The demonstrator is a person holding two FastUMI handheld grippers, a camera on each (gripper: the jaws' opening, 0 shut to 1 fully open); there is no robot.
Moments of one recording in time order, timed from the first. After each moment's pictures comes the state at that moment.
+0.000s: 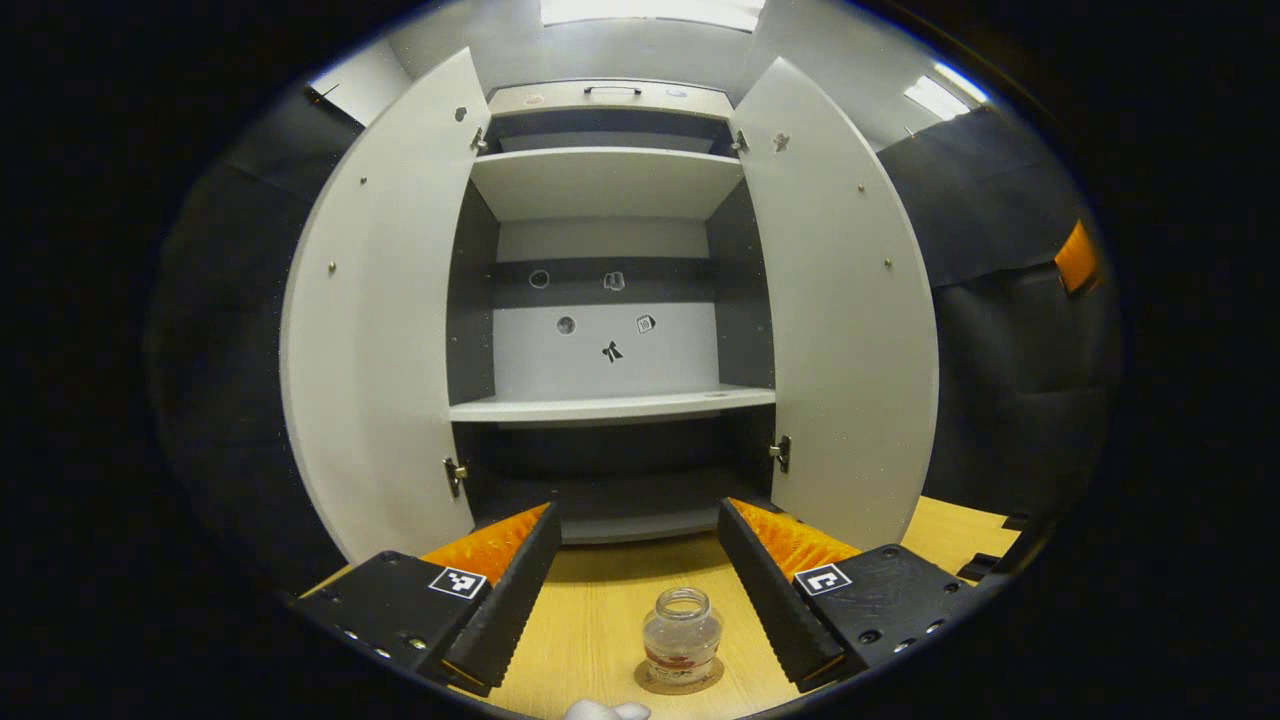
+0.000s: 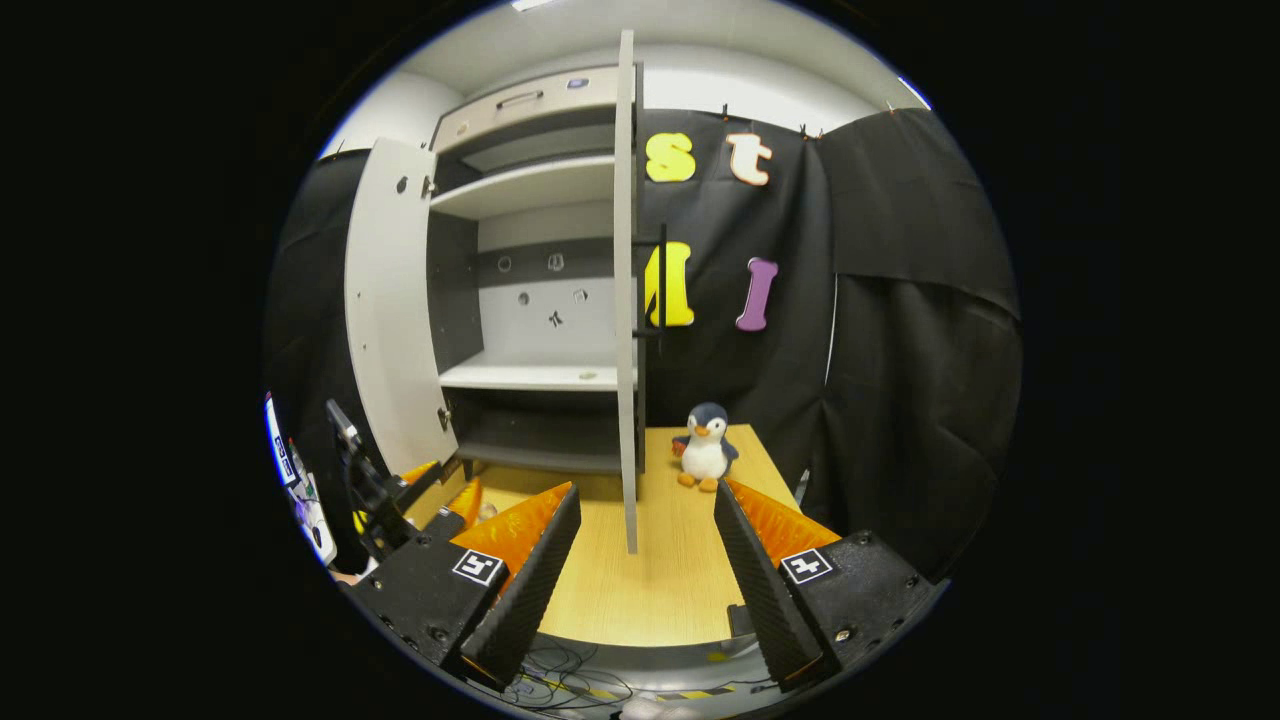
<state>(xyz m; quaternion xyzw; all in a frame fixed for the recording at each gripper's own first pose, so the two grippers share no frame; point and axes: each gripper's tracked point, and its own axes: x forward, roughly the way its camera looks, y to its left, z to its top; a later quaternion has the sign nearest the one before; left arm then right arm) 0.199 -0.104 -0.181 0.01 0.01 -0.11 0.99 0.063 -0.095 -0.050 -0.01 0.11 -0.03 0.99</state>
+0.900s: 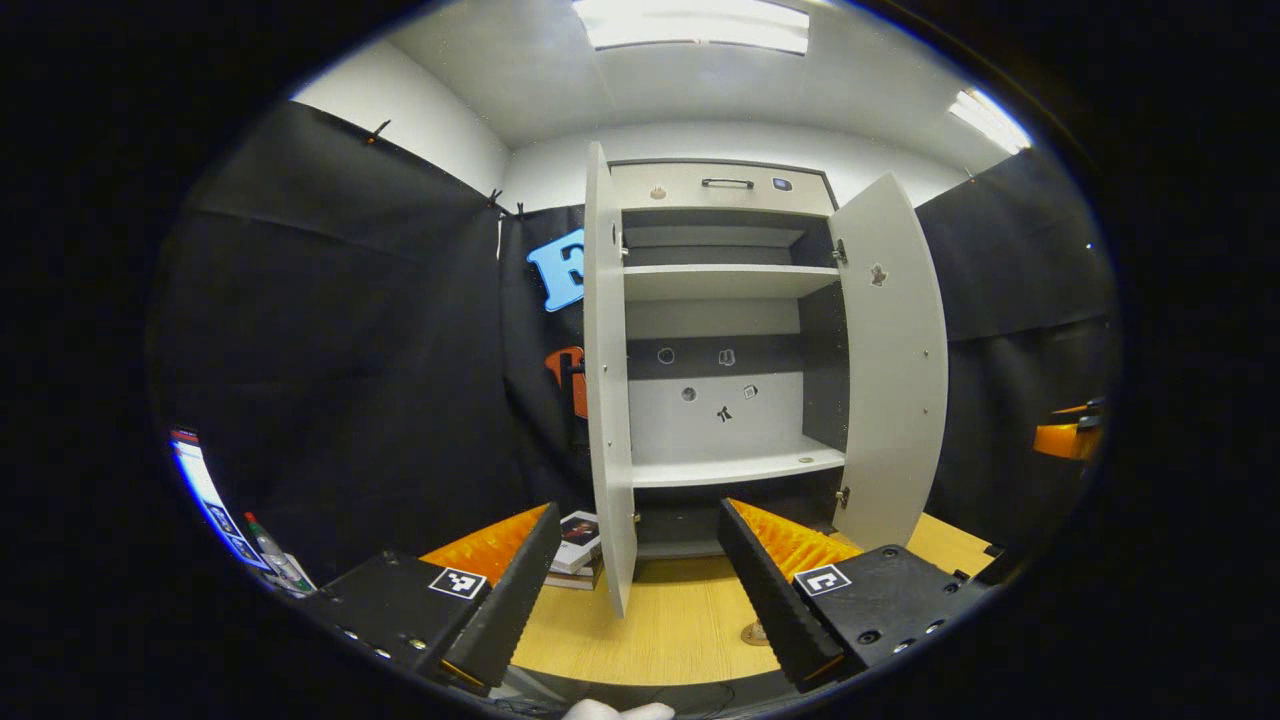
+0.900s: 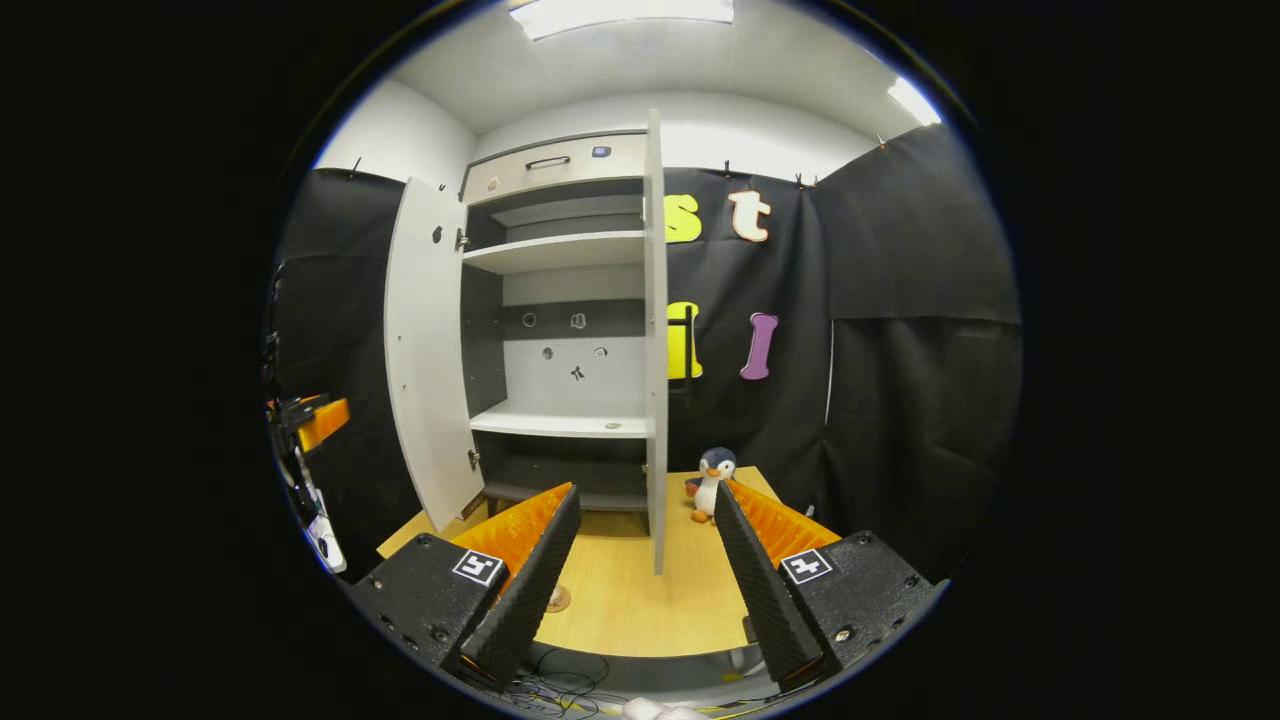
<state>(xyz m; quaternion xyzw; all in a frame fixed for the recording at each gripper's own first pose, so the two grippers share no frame) 0.036 0.060 -0.024 0.01 0.01 0.00 1.00 0.009 -0.069 -0.019 -0.01 0.04 -0.03 1.00</state>
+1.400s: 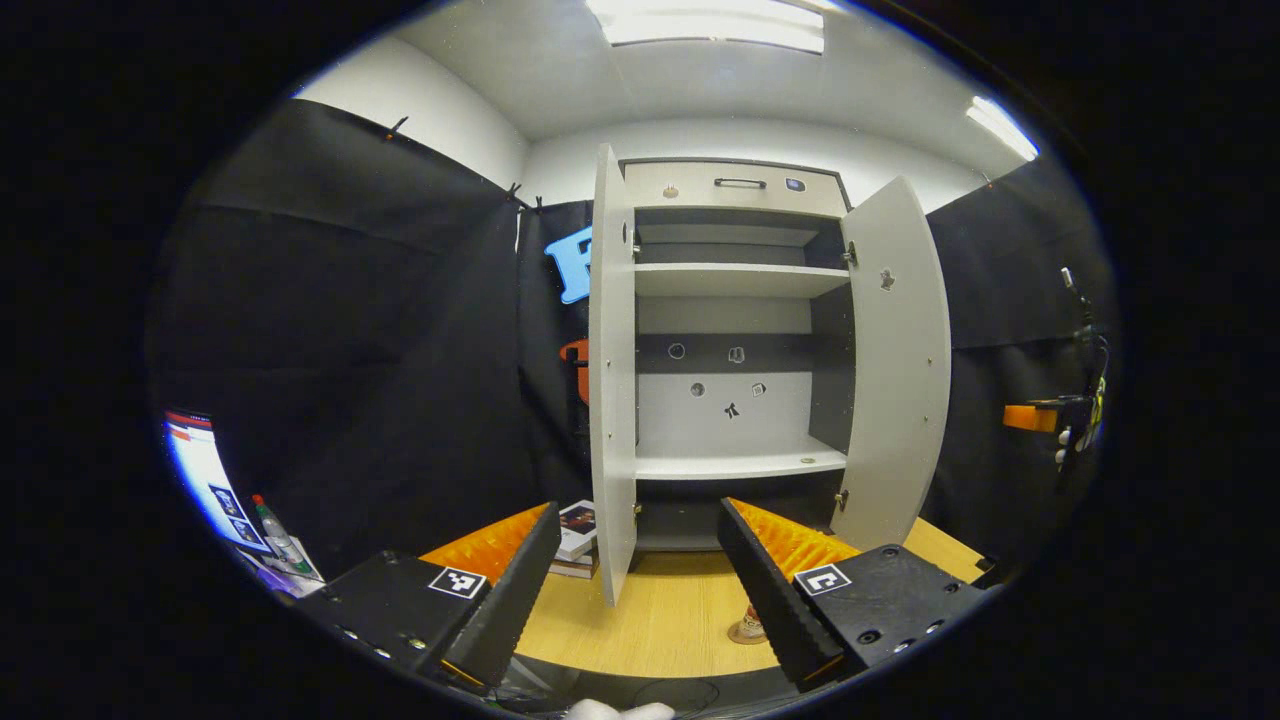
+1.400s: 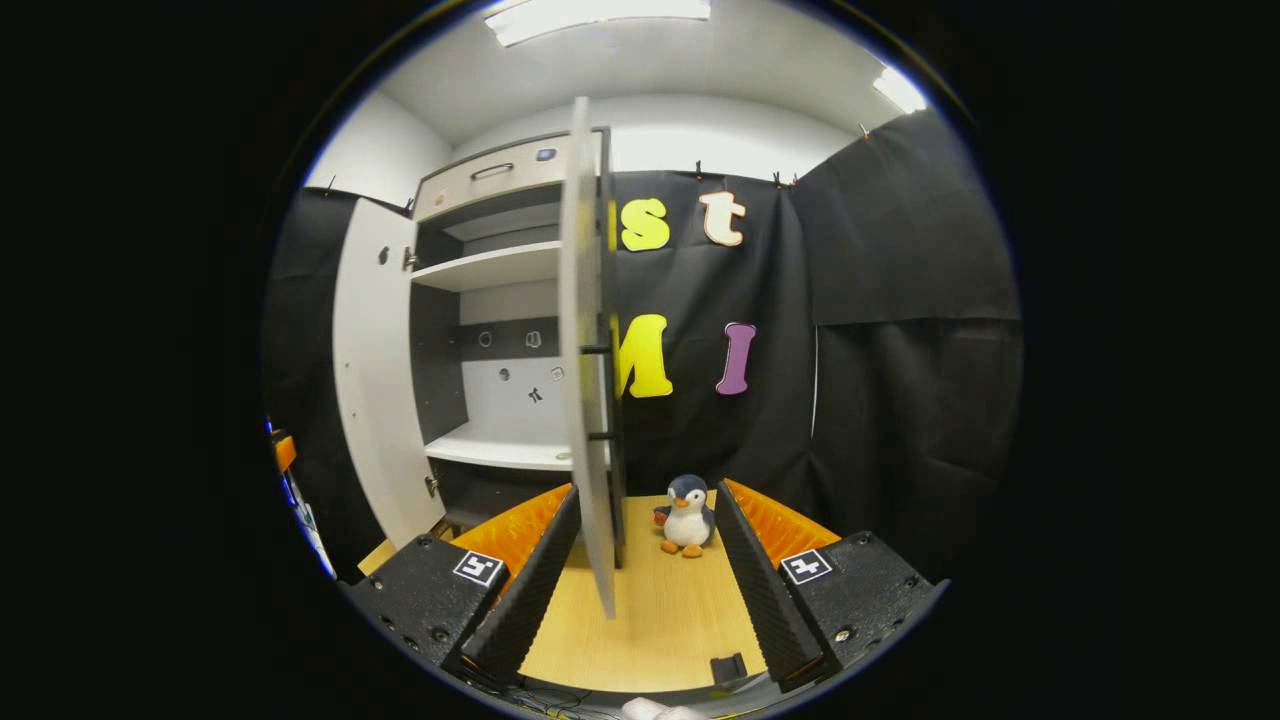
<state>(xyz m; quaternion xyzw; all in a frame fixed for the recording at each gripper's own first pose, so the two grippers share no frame) 0.031 0.031 -0.016 -0.01 0.03 0.02 1.00 0.131 -0.159 0.021 0.01 0.03 -0.03 1.00</state>
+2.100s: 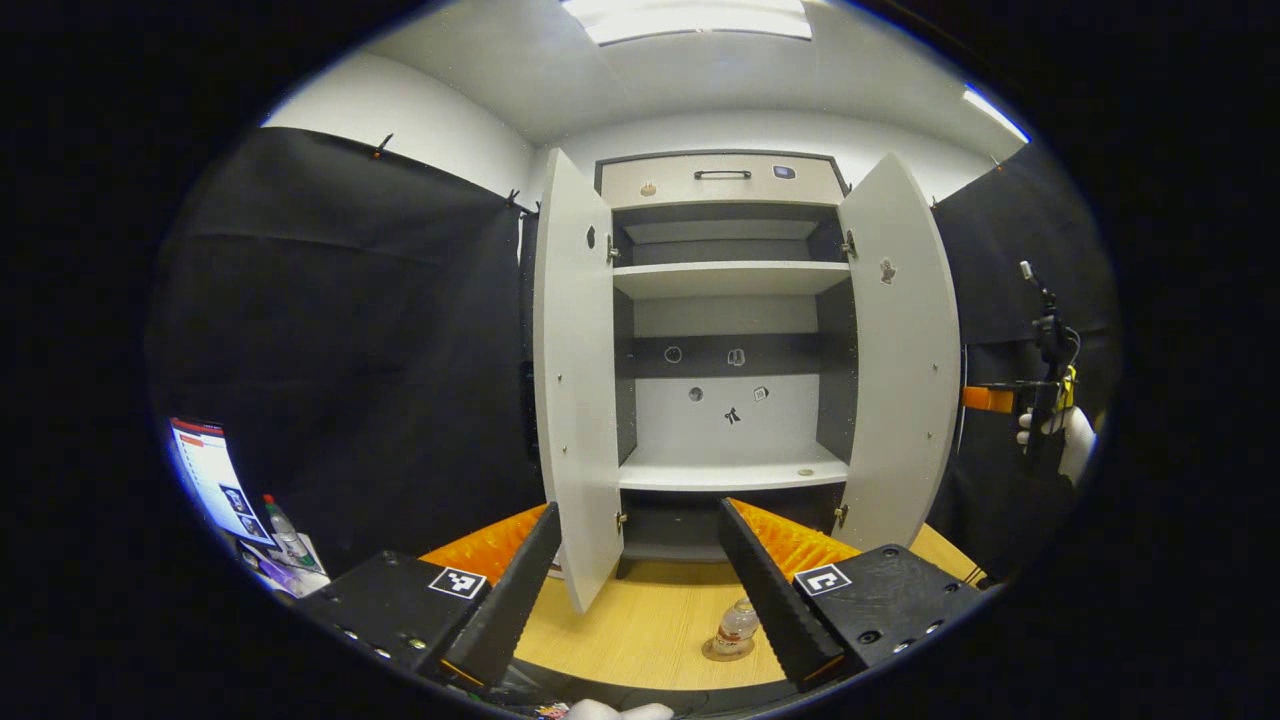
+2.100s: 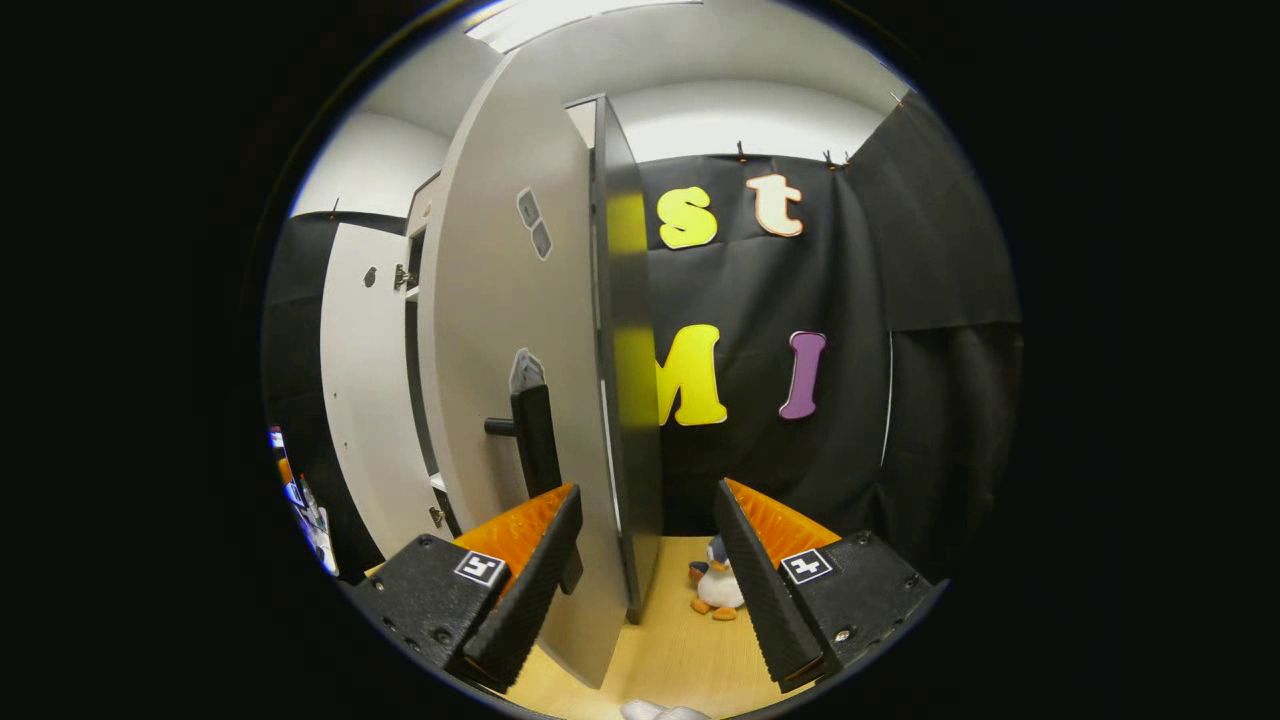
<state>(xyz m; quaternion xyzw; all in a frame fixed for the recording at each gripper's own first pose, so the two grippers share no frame) 0.061 -0.035 -0.006 0.00 0.03 0.07 1.00 0.271 -0.168 0.063 -0.01 0.01 0.10 1.00</state>
